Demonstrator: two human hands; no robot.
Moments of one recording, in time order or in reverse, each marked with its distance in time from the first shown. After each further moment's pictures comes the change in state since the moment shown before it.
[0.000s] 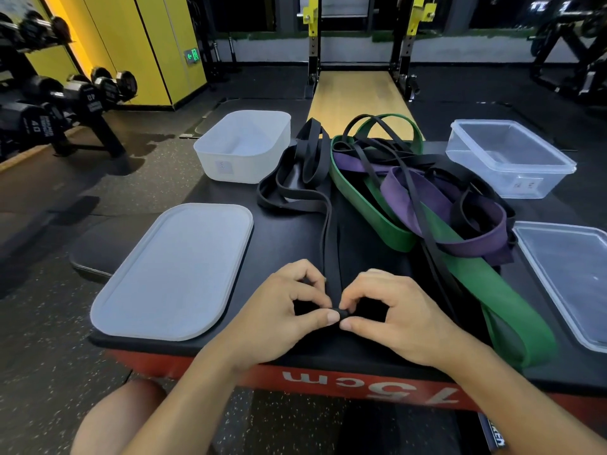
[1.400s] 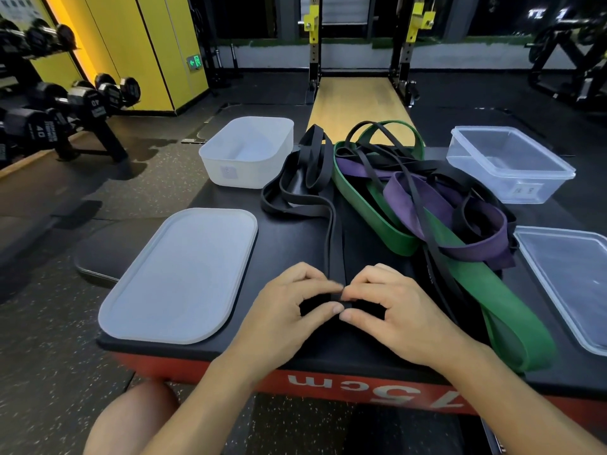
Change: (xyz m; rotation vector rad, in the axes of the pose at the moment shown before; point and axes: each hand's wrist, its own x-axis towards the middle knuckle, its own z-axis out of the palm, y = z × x) left_hand -0.002 -0.005 0.009 0.136 0.185 0.071; right_hand 0.004 0.005 0.007 -0.245 0.065 -0.033
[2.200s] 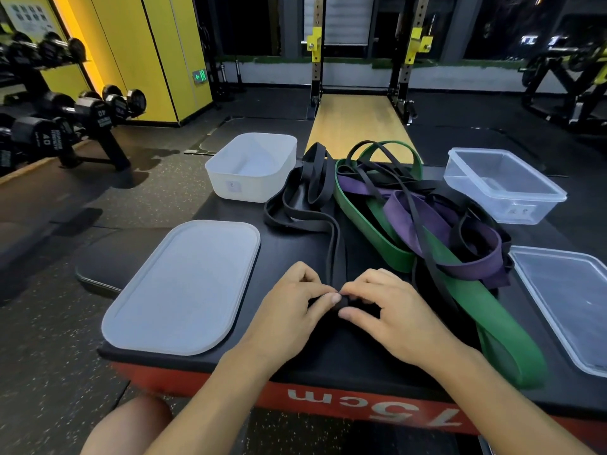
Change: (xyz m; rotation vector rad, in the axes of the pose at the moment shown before) left_hand 0.021 -0.003 0.005 0.075 -0.009 -0.105; right_hand 0.017 0.006 0.000 -0.061 0.021 0.065
